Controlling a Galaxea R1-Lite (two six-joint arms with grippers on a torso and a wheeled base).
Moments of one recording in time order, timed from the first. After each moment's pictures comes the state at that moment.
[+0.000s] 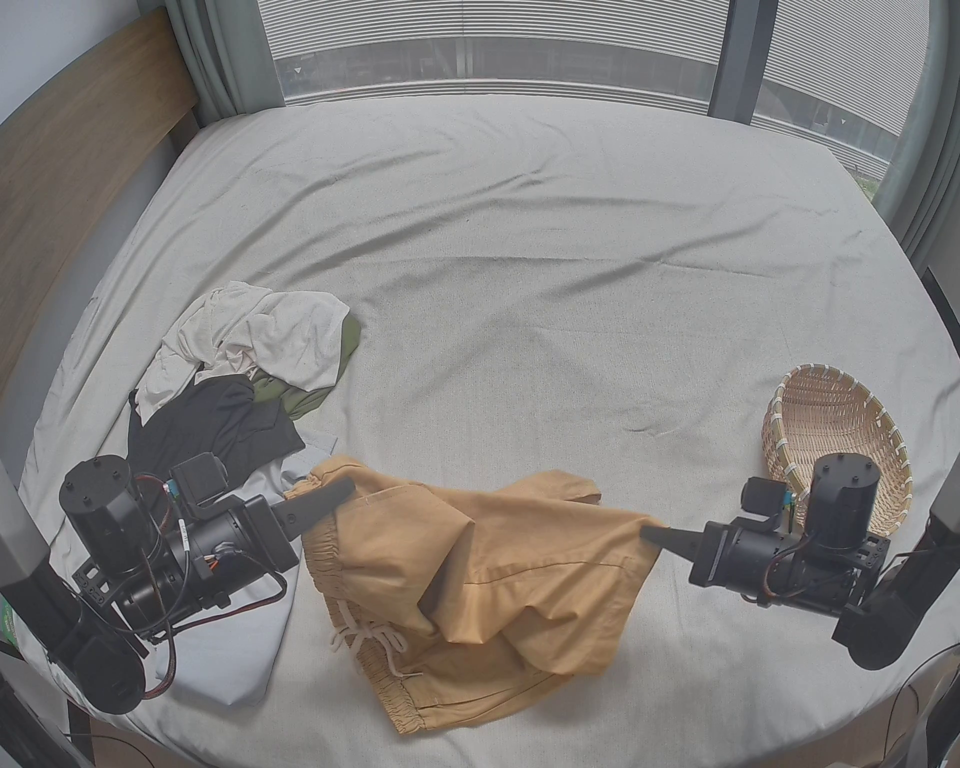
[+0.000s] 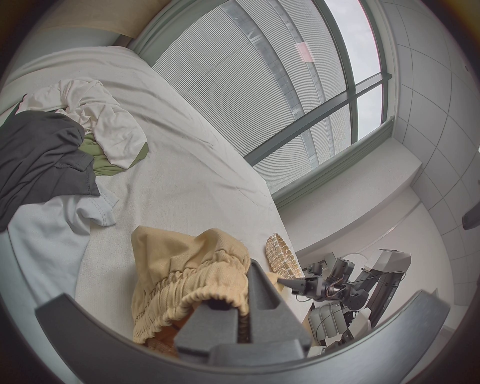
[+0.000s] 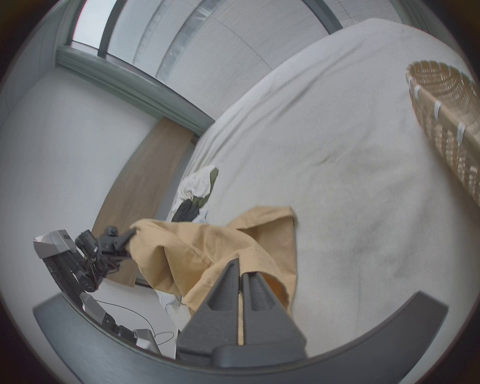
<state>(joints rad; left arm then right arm) -0.35 1.82 -0.22 -1.55 -0.43 -0.66 0.42 1.88 -0.29 -1.30 0.32 0.56</state>
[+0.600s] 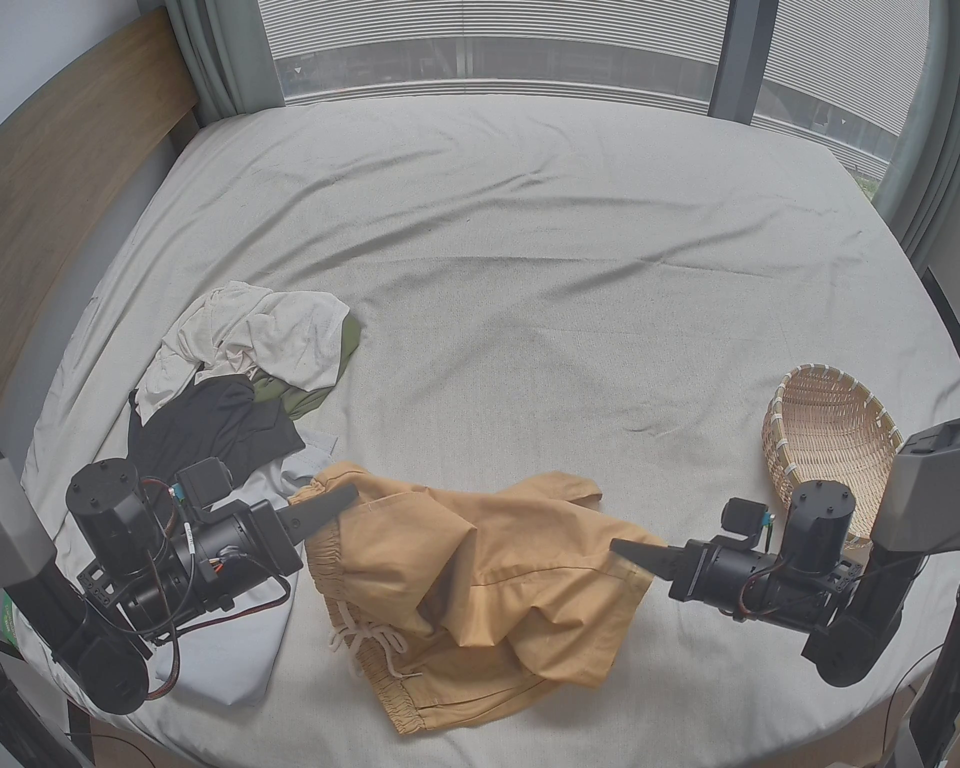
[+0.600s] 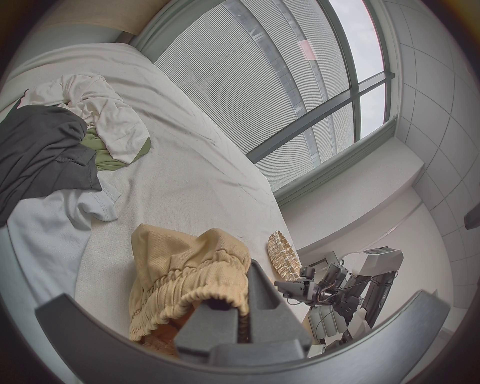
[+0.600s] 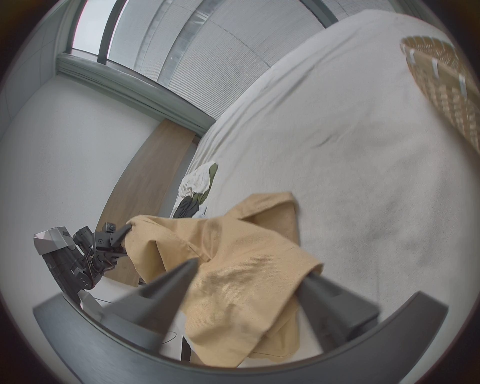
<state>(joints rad) -0.35 1.83 -0.22 -1.55 -0.43 -0.66 0.46 2.10 -0.28 -1.54 0.34 0.61</state>
